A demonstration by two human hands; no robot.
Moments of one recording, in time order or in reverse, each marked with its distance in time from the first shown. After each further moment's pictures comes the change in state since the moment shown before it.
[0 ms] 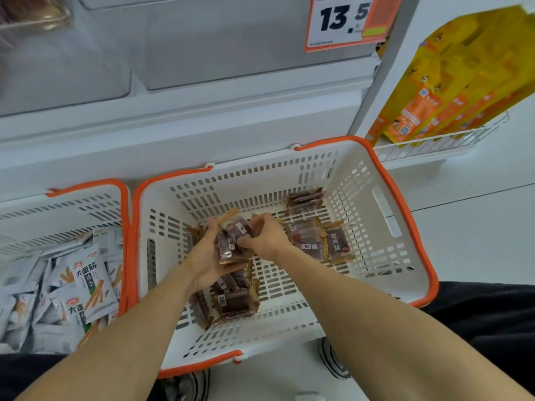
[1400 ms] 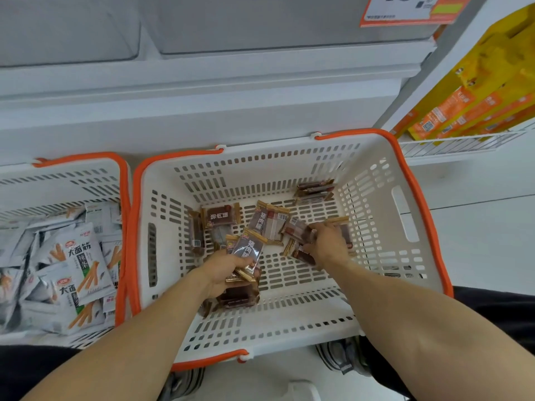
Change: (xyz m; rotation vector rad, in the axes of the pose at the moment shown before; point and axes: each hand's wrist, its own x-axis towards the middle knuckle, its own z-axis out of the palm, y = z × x) left_hand 0.020 -0.045 -0.006 0.148 0.009 -0.246; right_hand 0.015 0.093 -0.069 -0.704 0.195 0.148
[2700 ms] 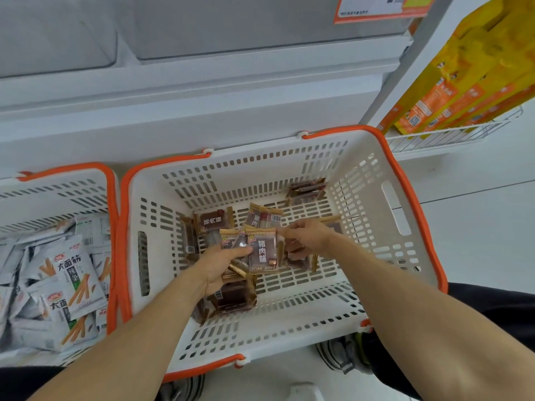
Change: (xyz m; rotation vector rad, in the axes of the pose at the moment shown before) left_hand -0.005 0.016 0.007 -0.057 0.011 0.113; right_hand -0.003 -0.031 -0.033 0.658 -0.476 0.089
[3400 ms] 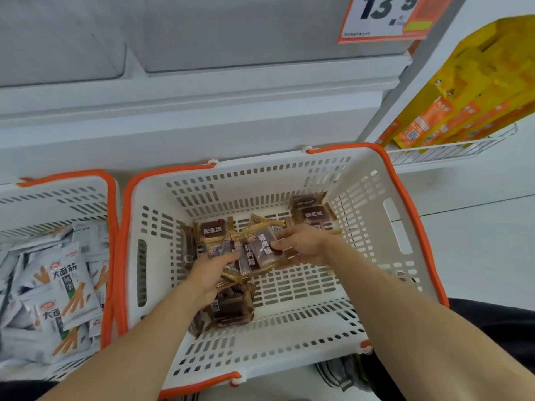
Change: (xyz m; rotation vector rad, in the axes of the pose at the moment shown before) left_hand 0.012 -0.008 -0.011 -0.102 0.152 0.069; right_hand -0.006 -0.025 0.004 0.174 -0.154 0.046
